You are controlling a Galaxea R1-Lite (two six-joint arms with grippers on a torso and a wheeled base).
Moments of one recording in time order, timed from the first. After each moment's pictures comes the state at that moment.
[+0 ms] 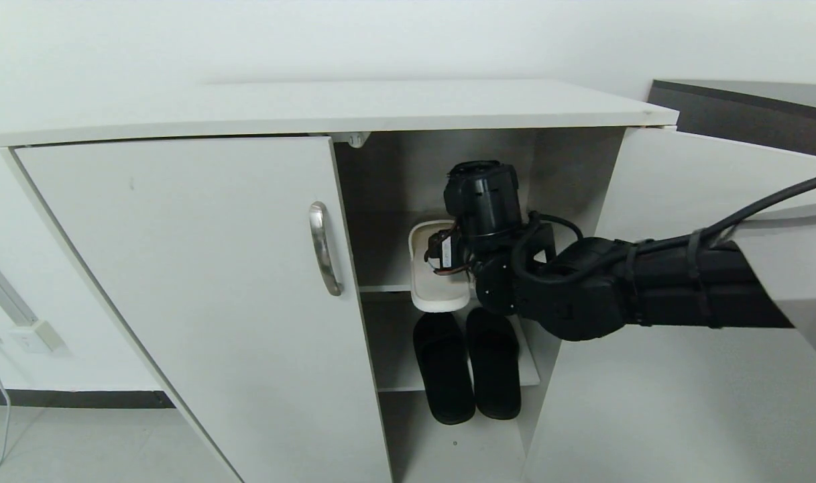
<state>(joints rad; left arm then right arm) 0.00 0.00 0.00 0.00 0.00 0.01 0.83 2.11 -1.63 -0.22 -0.74 0.19</state>
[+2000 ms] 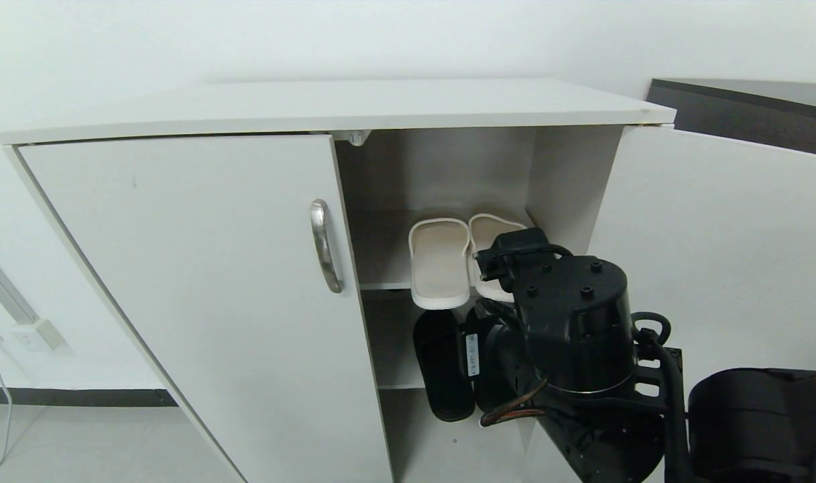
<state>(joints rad) 0.00 0.00 0.00 0.00 0.00 0.01 1.04 1.79 -0.98 -0.54 -0.73 0.20</state>
